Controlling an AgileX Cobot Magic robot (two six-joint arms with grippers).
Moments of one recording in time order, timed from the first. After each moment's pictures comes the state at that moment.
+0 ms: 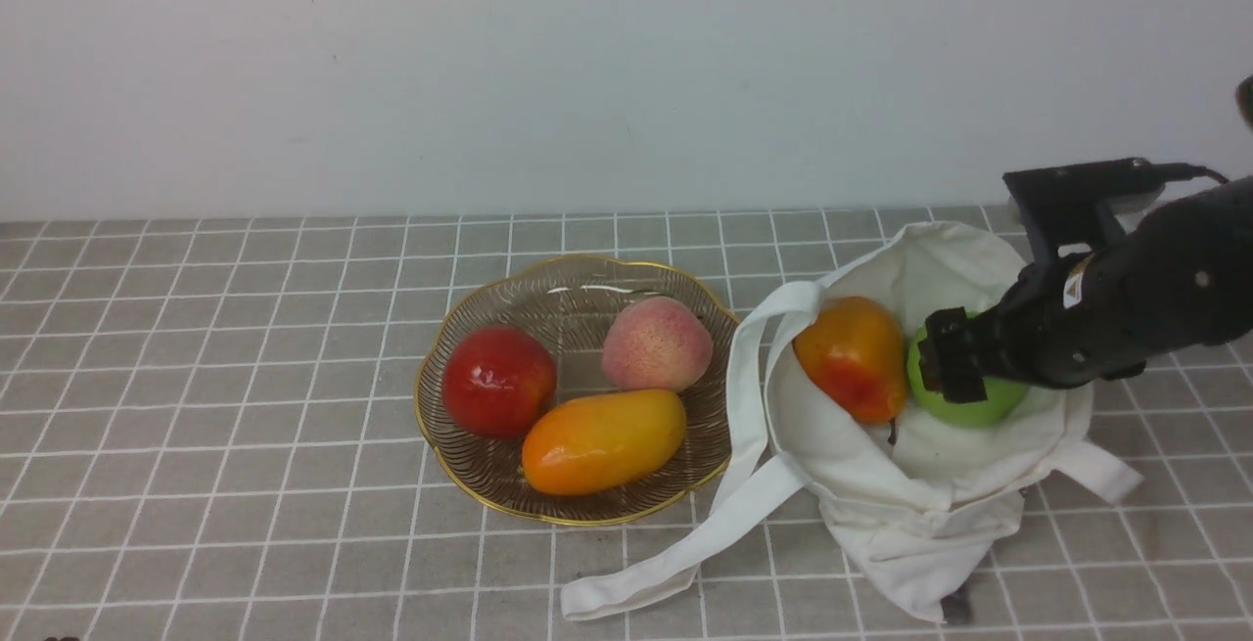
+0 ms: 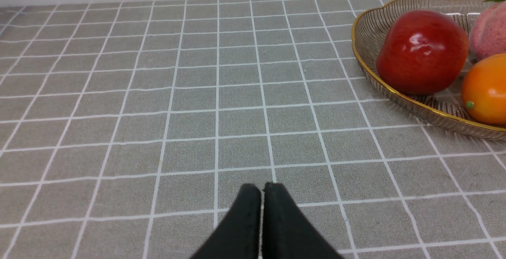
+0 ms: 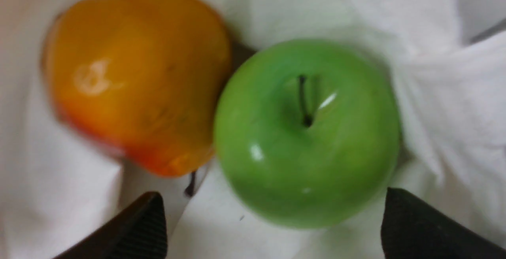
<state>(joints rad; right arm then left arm) 0.24 1.68 -1.01 -0.11 0.52 0.18 -0.04 -0.01 0.02 0.01 0.39 -0.02</state>
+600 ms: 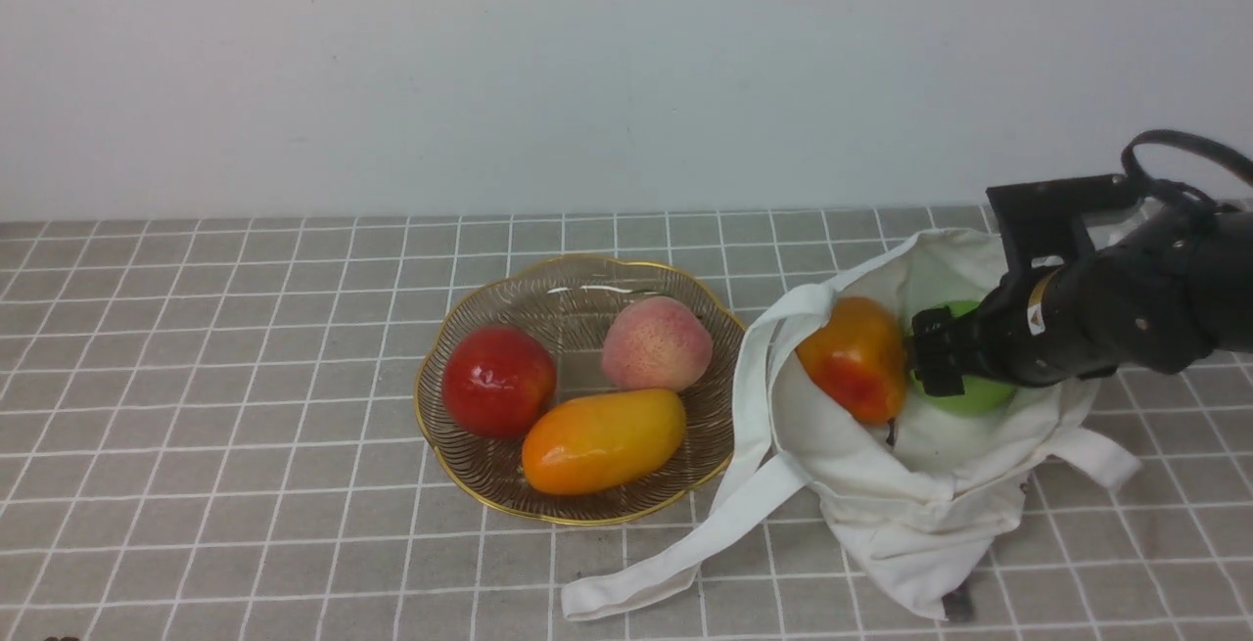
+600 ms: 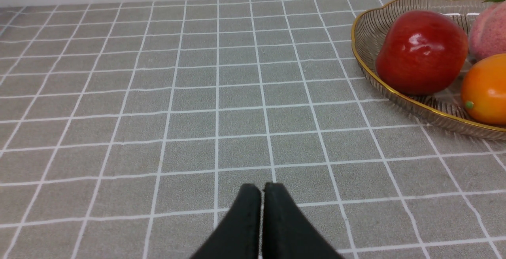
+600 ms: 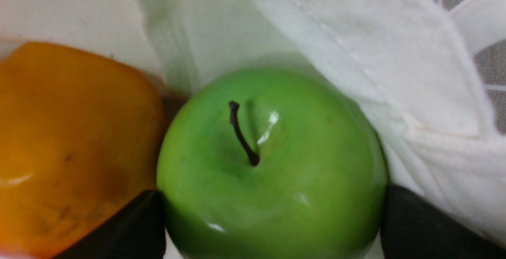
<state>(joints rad) 0.24 1.81 -1.02 -0.37 0.40 0.46 -0.04 -0.01 0.02 0.01 0.39 -0.02</state>
